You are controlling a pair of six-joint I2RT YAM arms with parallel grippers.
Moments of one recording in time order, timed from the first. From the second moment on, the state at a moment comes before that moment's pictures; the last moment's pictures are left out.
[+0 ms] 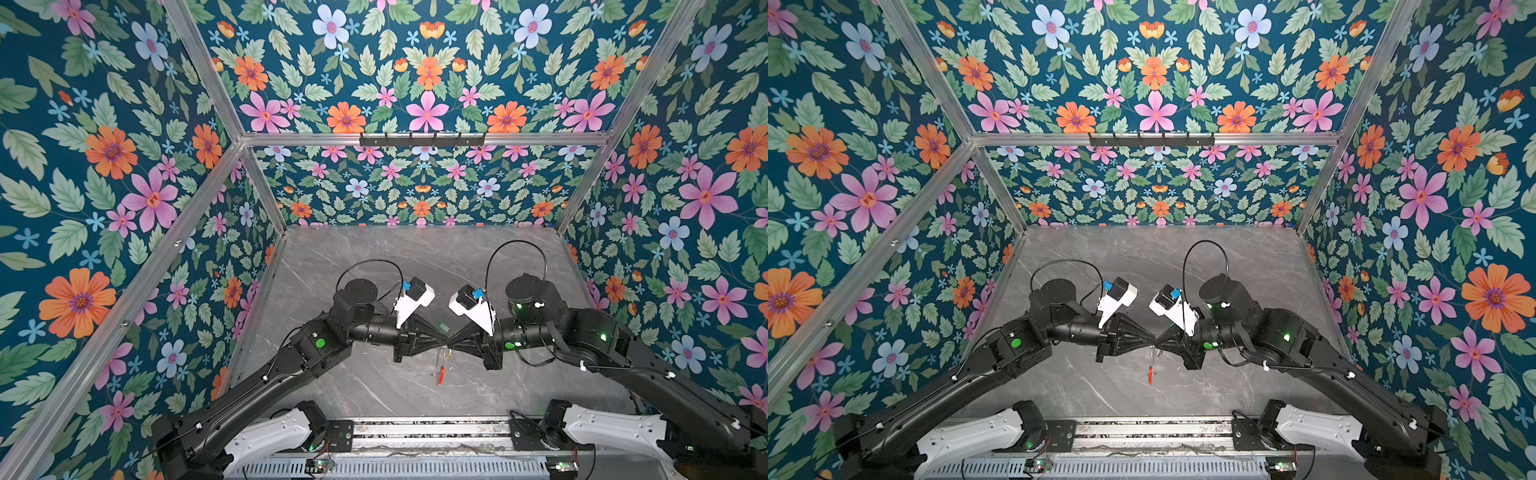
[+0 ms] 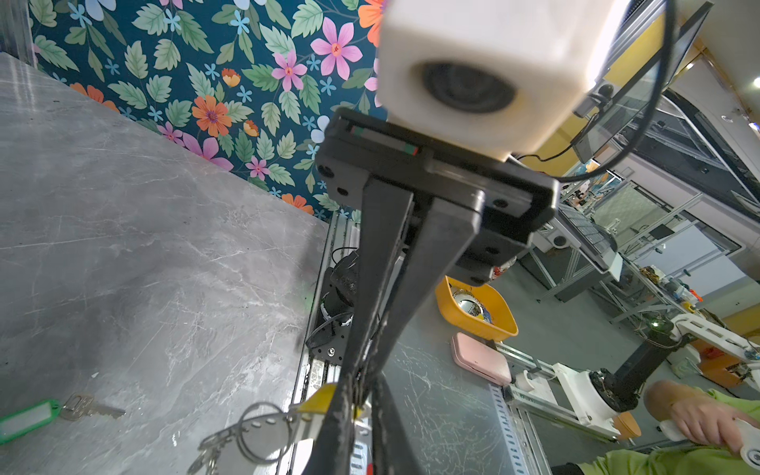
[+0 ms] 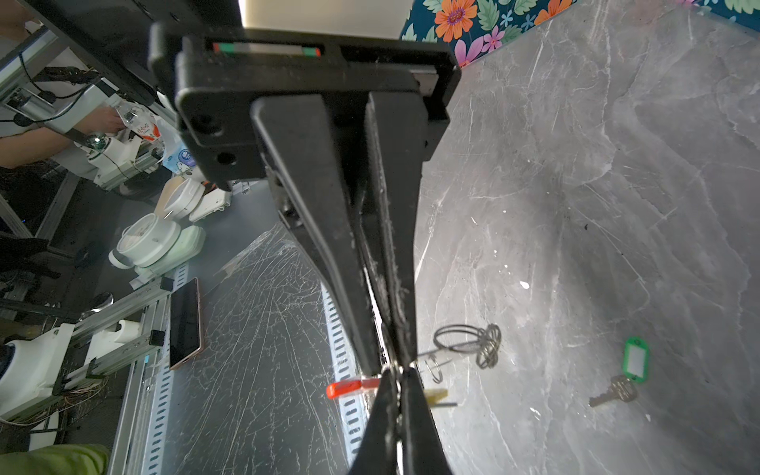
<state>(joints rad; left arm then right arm) -0.91 0.99 0.98 -0.23 0.79 -0.36 0.94 1.03 1.30 -0.88 -0.44 0.09</state>
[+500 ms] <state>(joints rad) -0.91 0.94 0.92 -0.13 0.75 -0.37 0.94 1.01 1.29 -0.83 -0.44 0.11</state>
